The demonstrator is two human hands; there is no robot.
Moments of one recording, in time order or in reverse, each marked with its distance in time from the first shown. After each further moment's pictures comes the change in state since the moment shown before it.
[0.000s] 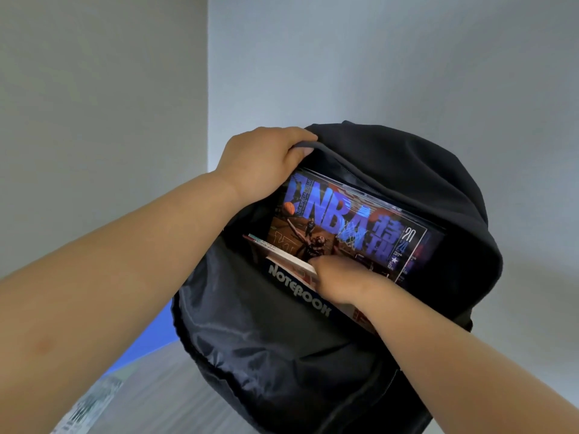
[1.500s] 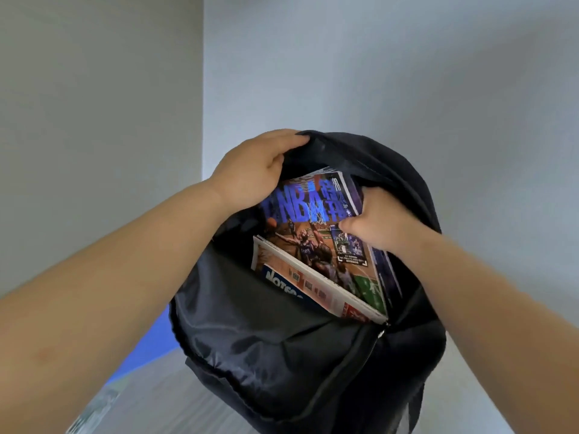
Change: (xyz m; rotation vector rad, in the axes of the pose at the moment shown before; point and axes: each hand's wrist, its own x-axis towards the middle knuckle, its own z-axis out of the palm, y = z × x) left_hand -0.003 0.007 -0.011 -0.235 0.029 0.101; right_hand -0.055 0.017 -0.085 0.400 0.533 0.082
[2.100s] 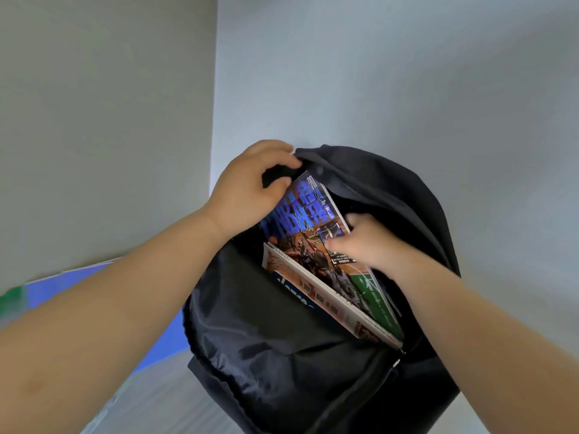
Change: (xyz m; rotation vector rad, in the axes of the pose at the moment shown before) left_hand -0.015 -0.028 0.012 -0.128 0.216 0.014; right_hand 0.022 0.004 0.036 0.114 -0.188 0.117
